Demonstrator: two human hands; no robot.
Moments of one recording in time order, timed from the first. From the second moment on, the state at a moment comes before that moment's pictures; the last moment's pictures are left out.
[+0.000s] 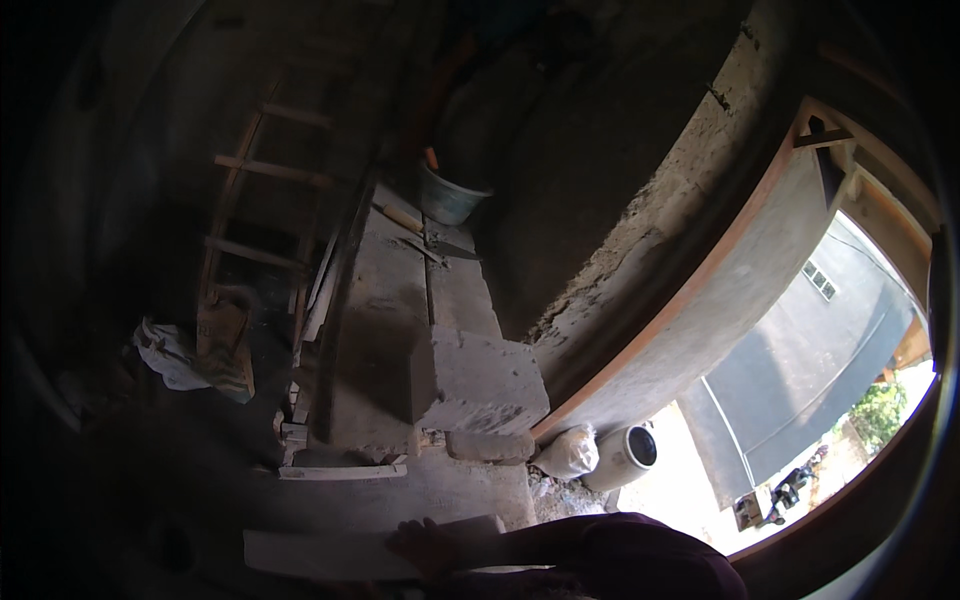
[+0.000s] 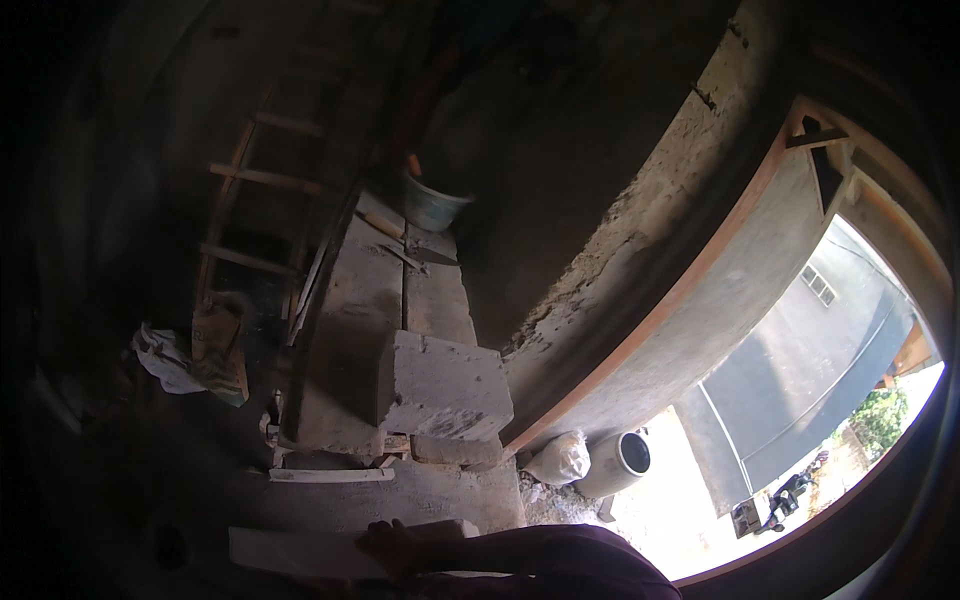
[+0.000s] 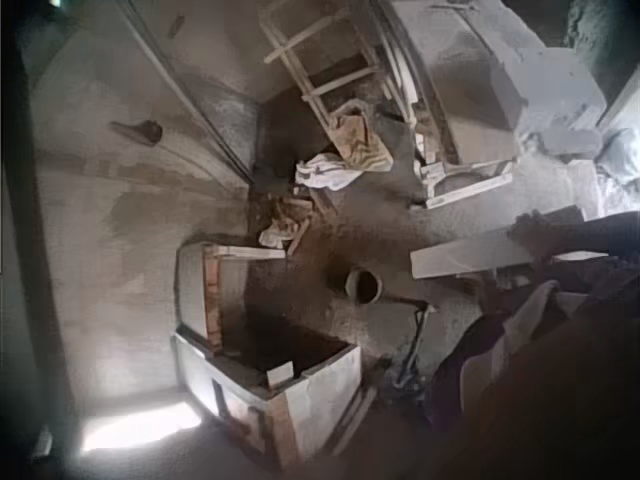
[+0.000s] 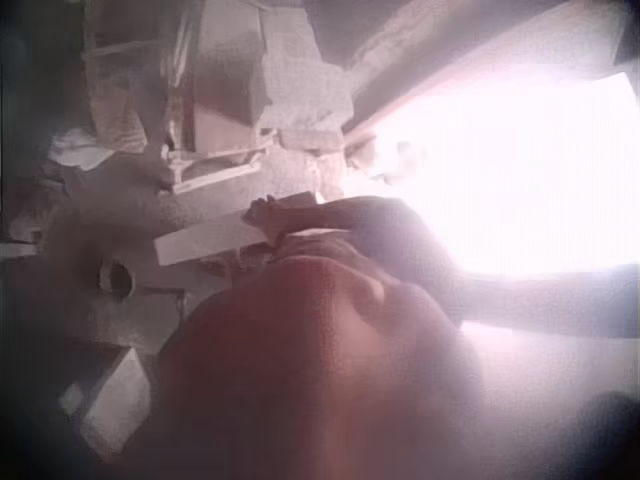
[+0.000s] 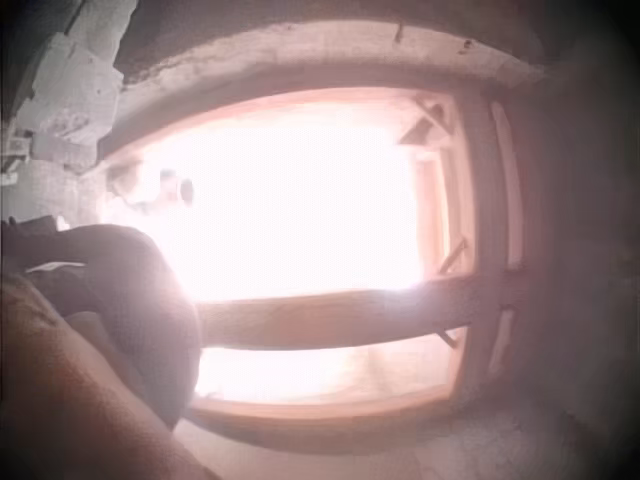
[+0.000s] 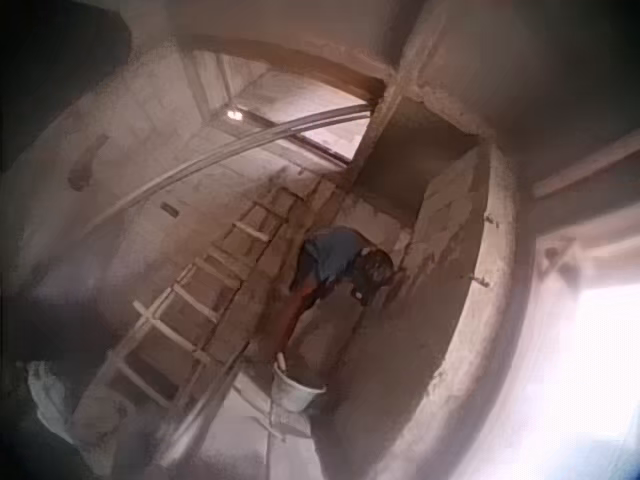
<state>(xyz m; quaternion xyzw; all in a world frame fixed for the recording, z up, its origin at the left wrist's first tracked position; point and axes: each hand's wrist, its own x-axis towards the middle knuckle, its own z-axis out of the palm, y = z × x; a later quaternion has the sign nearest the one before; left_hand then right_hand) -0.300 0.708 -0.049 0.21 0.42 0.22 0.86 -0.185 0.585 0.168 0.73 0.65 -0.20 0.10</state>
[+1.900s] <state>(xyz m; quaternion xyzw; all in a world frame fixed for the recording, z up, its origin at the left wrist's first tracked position) -0.082 1.007 0.354 0.44 -0.09 0.32 0.84 -0.234 0.692 0.449 0.90 0.32 0.16 -0.25</state>
